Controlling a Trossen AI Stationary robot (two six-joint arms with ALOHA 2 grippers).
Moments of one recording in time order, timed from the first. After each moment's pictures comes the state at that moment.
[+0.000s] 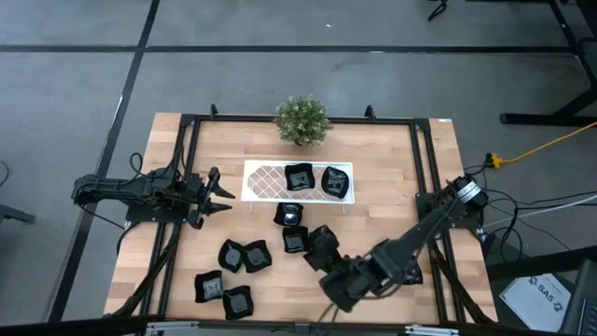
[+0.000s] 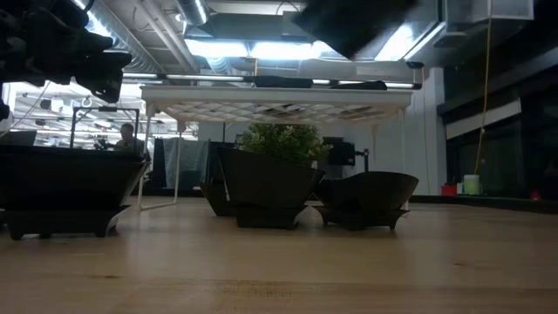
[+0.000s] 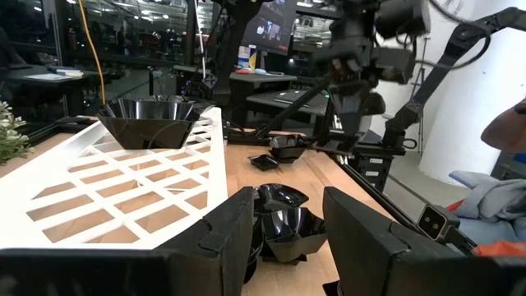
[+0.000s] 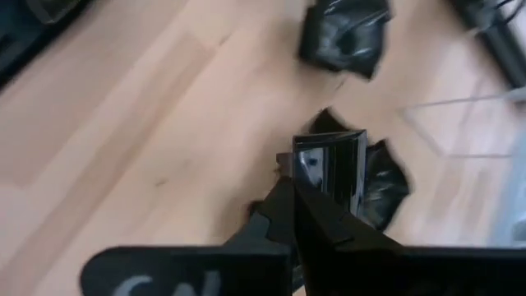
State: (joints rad) left arm -0.02 0.00 0.01 0.04 0.15 -0.14; right arm 0.63 1.86 1.65 -0.86 0.49 -0.19
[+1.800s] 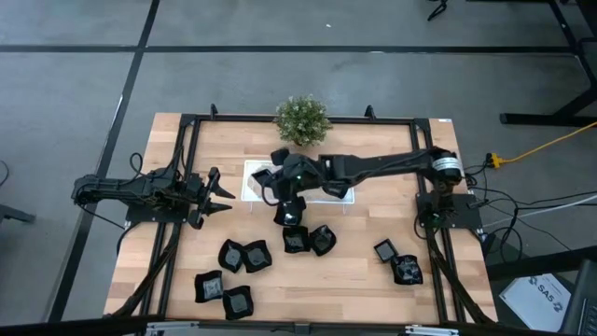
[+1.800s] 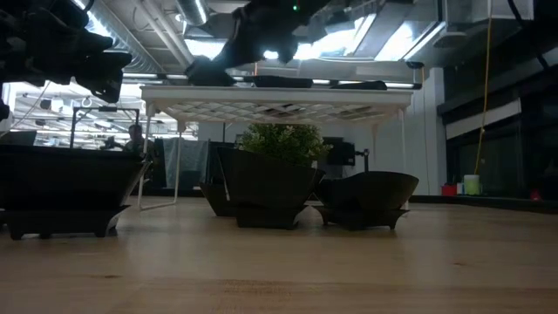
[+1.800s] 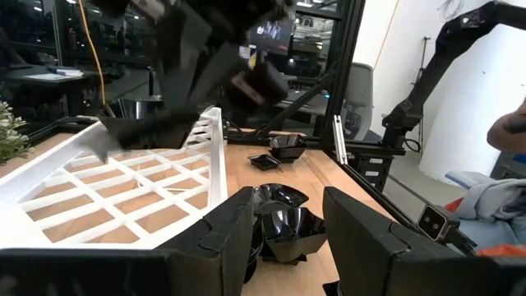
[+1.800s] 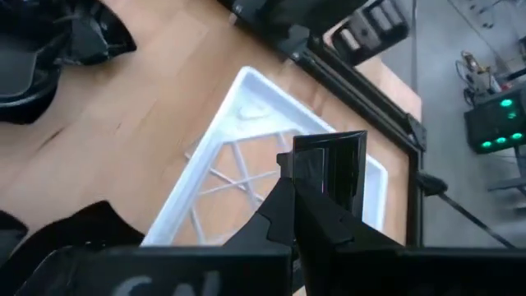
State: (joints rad) left arm -0.02 0.00 0.01 0.04 0.15 -0.14; right arm 0.02 1.91 1.65 -0.32 0.13 -0.66
